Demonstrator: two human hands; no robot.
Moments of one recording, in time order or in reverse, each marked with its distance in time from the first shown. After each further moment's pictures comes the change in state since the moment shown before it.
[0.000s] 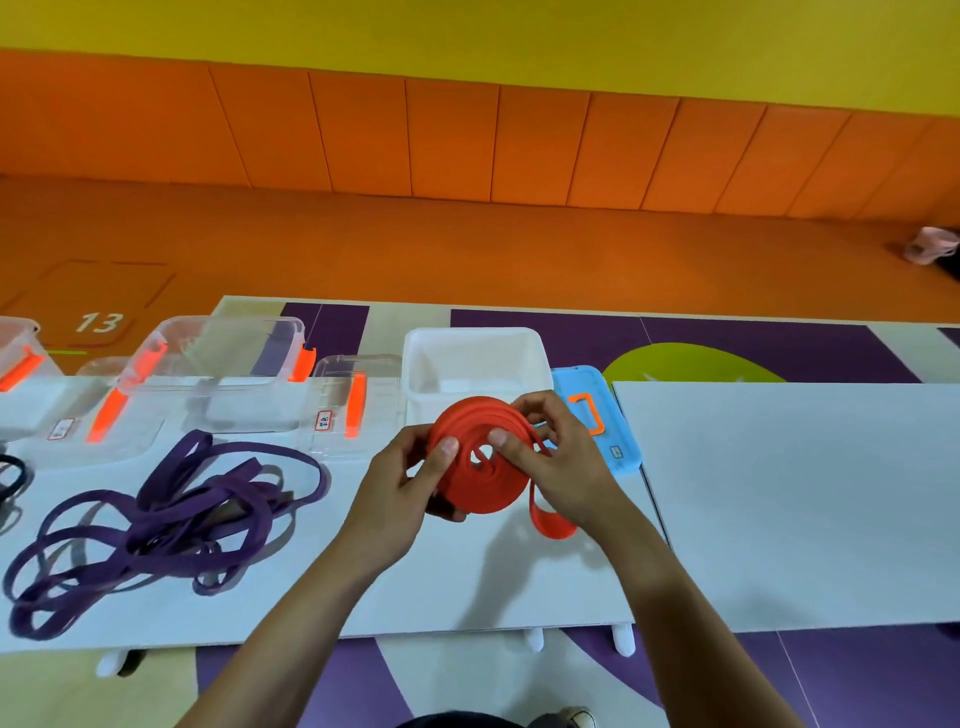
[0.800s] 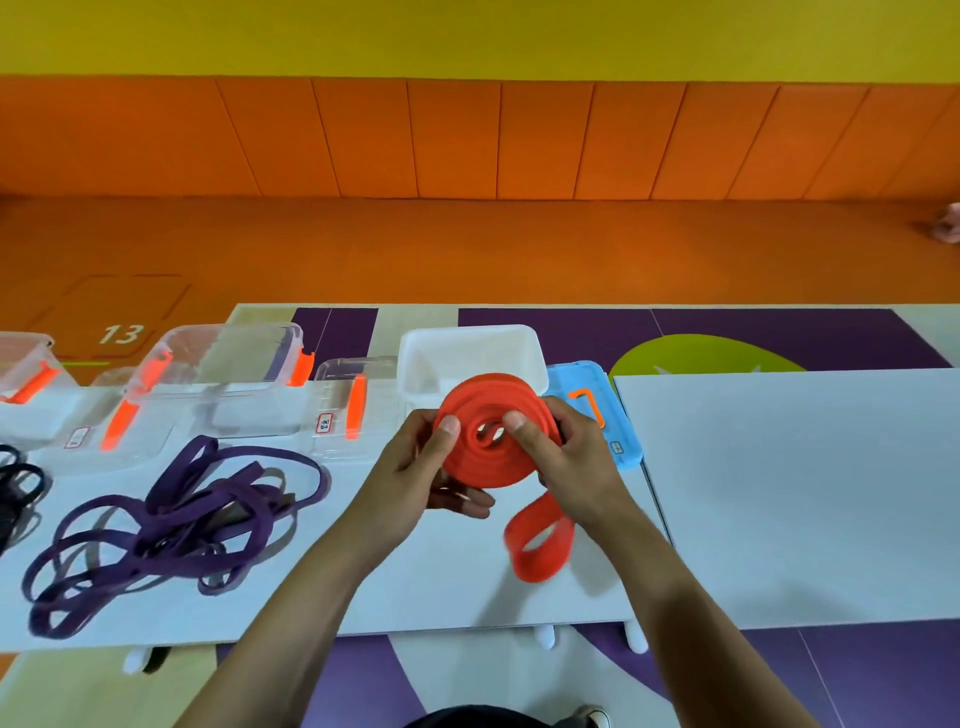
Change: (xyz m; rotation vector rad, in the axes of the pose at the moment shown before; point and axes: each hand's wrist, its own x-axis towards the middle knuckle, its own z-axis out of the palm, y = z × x) left_hand -0.001 0.028 0.022 -0.111 -0.148 -0.056; right_hand -0.012 -0.014 -0.021 0.144 0.030 -0.049
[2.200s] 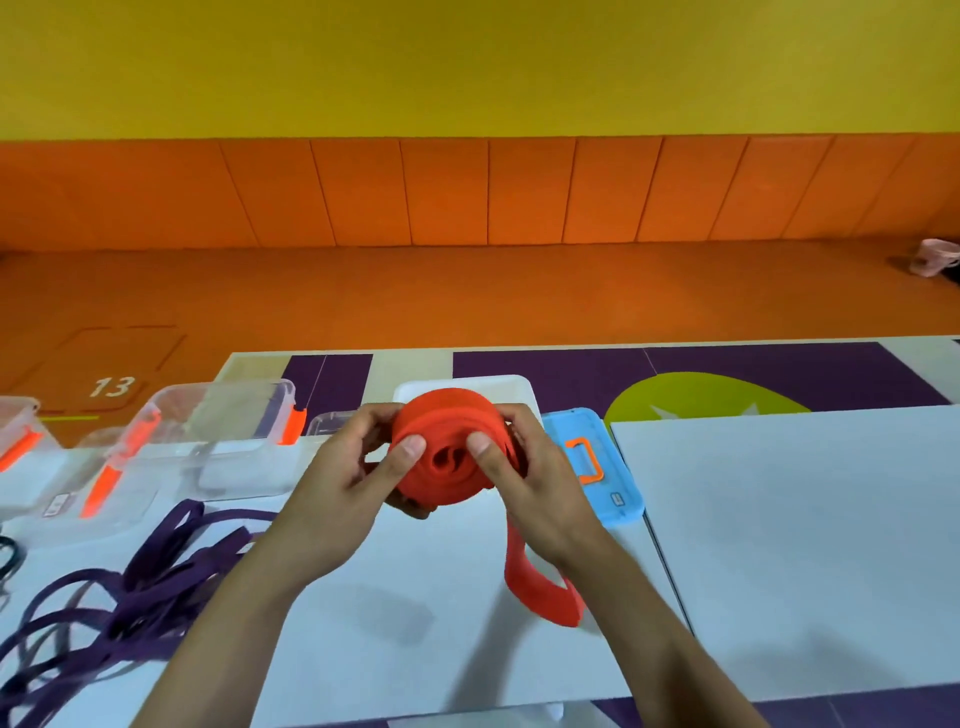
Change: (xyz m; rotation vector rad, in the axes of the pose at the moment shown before) left_hand 0.018 0.056 -0.034 0.278 0.066 0.265; right_hand 0.027 -0.026 0.016 -0.067 -0.035 -0.090
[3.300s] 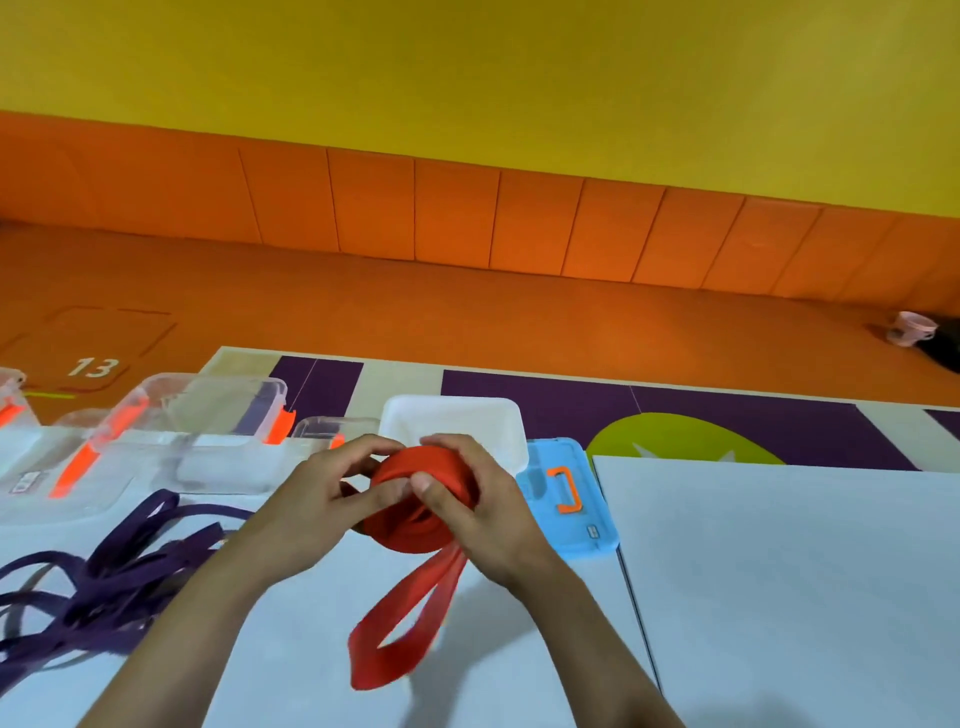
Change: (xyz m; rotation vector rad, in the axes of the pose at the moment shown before) left_hand 0.003 -0.032 -0.023 0.214 -0.090 -0.007; right_hand 0.002 -0.003 0.018 -0.079 -0.195 0.000
